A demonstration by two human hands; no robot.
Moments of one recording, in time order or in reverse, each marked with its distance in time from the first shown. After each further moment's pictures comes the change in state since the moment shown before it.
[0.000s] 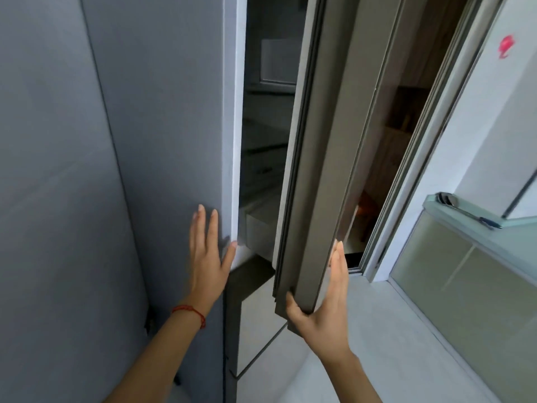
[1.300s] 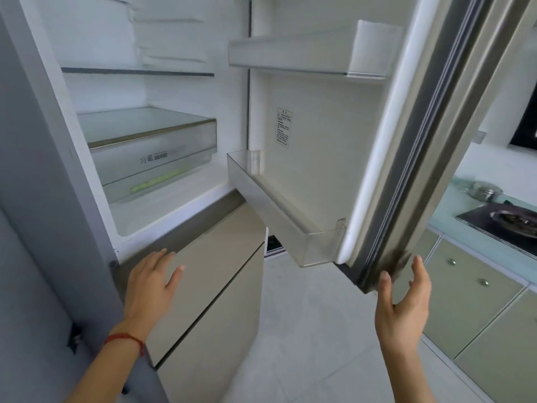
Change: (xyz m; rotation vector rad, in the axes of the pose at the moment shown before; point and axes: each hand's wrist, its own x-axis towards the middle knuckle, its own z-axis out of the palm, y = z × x) left_hand -0.072 0.065 0.061 0.219 -0.375 0.013; right_hand -0.069 0.129 -0.236 -0.249 0.616 0.386
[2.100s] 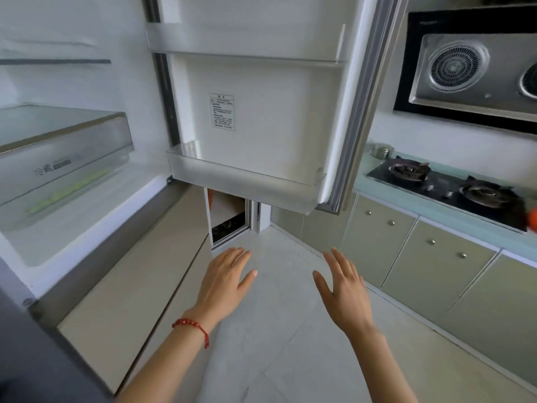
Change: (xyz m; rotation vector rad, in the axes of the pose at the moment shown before) left_hand -0.021 0.162 0.038 -0.217 -0.396 0.592; right_hand -0.041 -0.005 -0.045 -0.607 -0.454 -0.015
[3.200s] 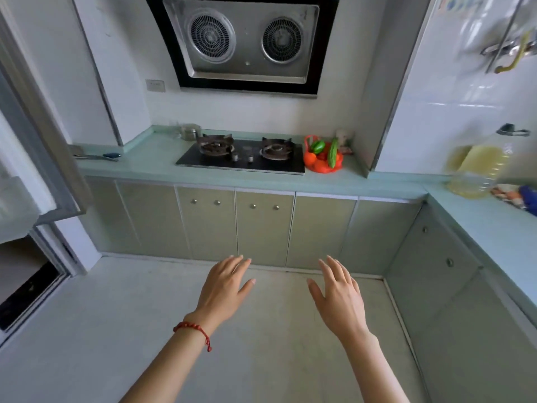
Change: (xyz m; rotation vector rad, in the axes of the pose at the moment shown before) left_hand 0.127 0.363 0.226 -0.115 -0.237 0.612; right_hand -0.100 0.325 -0.167 -0.280 0.211 0.659
